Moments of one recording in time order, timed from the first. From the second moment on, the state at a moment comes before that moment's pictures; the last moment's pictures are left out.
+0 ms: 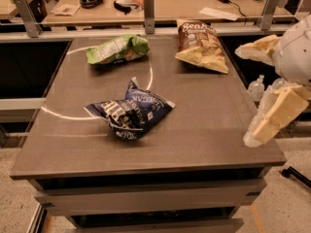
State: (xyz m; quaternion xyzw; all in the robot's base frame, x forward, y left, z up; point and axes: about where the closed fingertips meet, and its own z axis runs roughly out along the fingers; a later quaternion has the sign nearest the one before) arm 0.417 -0.153 0.978 -0.65 0.70 0.09 0.29
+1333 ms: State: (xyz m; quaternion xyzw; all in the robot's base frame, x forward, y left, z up) arm 0.459 -0.019 0.938 -0.65 0.61 0.10 0.44
